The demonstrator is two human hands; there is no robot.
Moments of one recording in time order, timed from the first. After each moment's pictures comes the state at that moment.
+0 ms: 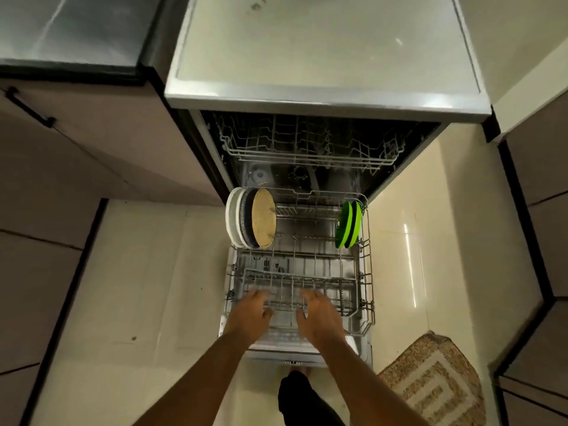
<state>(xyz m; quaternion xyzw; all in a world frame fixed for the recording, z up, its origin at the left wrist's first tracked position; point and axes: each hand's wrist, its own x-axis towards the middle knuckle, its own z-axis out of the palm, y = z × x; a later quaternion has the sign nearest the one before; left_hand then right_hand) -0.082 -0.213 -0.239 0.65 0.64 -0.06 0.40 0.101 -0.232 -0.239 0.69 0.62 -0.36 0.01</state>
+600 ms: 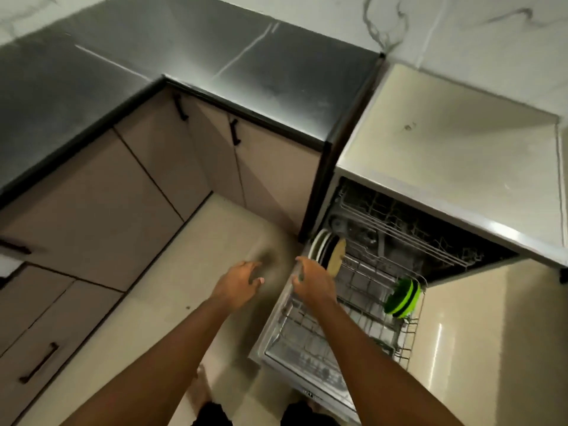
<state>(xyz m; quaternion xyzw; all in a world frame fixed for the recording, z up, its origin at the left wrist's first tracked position) -0.291 -0.231 -0.057 0.54 0.76 0.09 0.34 -0.097 -0.153 -0.061 0.57 0.76 -0.32 0.00</state>
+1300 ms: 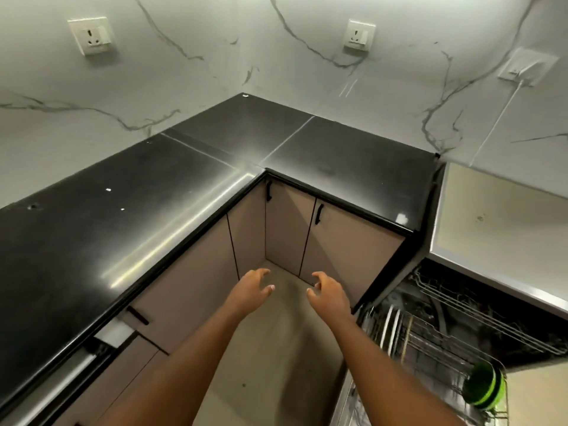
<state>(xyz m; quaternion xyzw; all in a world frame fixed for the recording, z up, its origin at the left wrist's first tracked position) -0.614 -0.255 0.058 0.52 0.77 0.19 0.31 -0.411 -0.171 0.053 0.58 0.75 -0.31 -0.08</state>
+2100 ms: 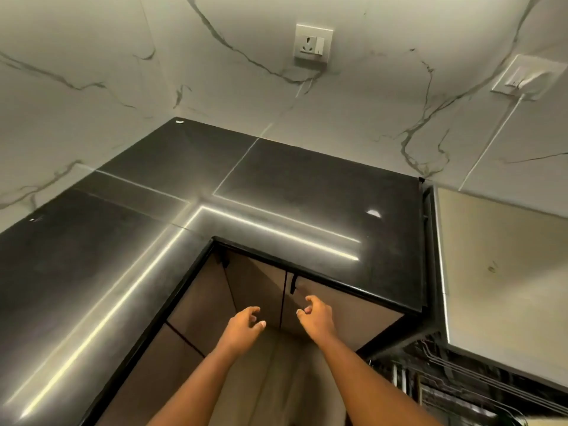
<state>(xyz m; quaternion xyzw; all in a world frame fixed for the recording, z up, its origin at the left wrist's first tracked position) -0.675 0.032 0.012 0.46 0.74 0.19 0.45 -0.481 0.116 -0.009 0.67 0.61 -0.41 -0.11</state>
